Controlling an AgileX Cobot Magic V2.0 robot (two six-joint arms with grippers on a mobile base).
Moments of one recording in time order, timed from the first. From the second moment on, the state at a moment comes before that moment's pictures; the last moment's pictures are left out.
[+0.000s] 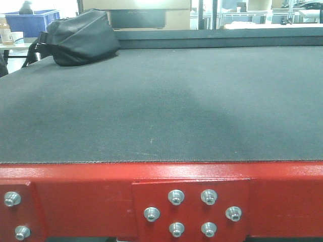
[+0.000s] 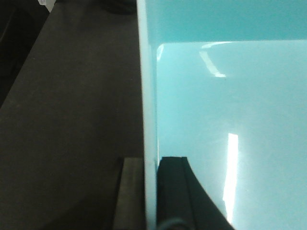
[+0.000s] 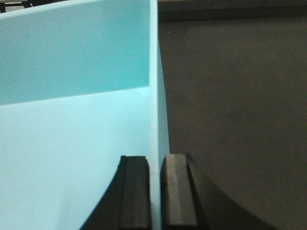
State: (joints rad) left arm -0.63 1.31 -1.60 0.62 1.19 -0.79; right arm 0.63 1.41 -1.65 -0.55 0.94 0.76
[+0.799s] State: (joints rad) left arm -0.50 1.64 -1.58 0.39 1.06 -0.65; right arm 0.43 1.66 -1.51 -0.41 0.95 0.75
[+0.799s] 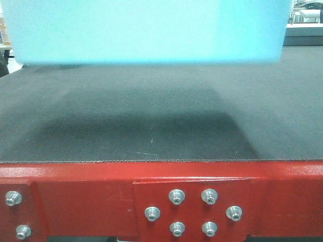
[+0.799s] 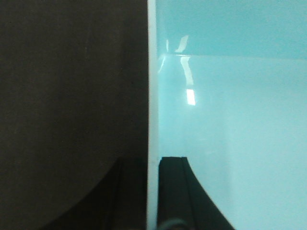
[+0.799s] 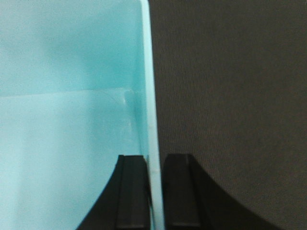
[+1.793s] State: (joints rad) left arm -0.45 1.76 -1.46 0.38 0.82 -0.65; right arm 0.38 1.74 -1.38 -0.43 0.77 0.75
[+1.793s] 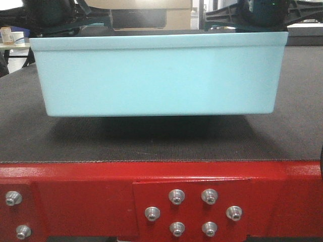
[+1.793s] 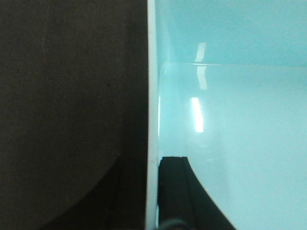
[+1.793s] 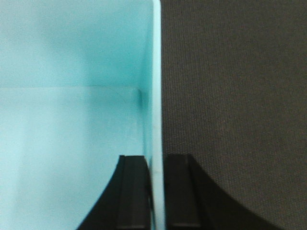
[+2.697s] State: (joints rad) left arm -0.46 1.77 -1.46 0.38 0.78 -0.66; right arm 0.41 1.74 -1.38 -0.44 0.72 0.75
